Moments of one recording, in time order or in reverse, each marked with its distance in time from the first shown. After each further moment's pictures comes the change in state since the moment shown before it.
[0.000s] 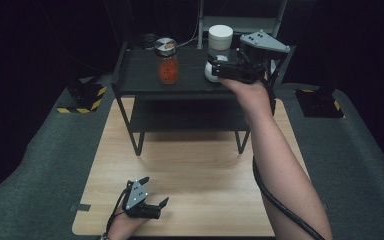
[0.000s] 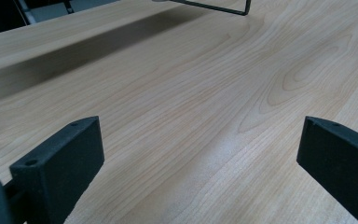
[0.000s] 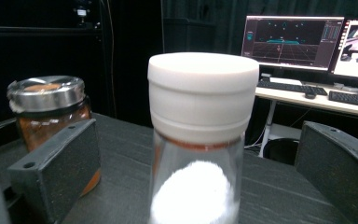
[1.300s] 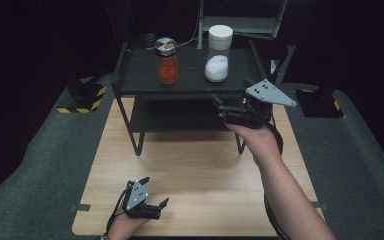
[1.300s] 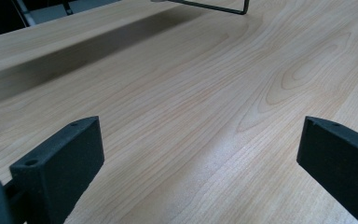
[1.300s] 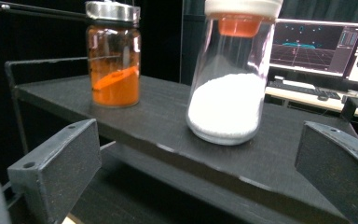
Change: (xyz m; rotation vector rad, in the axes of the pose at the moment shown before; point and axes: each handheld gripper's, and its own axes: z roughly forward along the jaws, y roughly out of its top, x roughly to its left) left arm -0.001 0.000 0.000 0.000 -0.002 0.010; right arm 0.009 -0.076 -0.062 -0.025 0.062 -0.065
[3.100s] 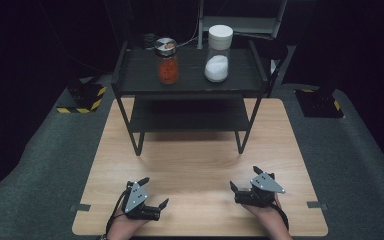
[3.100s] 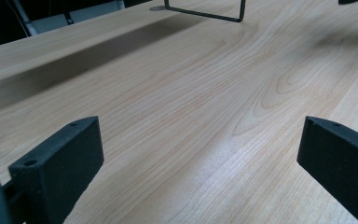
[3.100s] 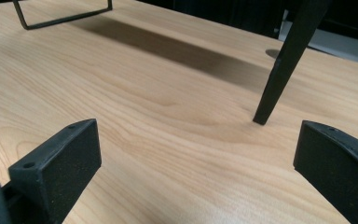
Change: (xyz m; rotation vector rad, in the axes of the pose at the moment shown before) left arm -0.001 -0.006 -0.004 -0.031 -0.004 0.014; right arm 0.009 -0.214 -0.078 0.339 -0.028 -0.016
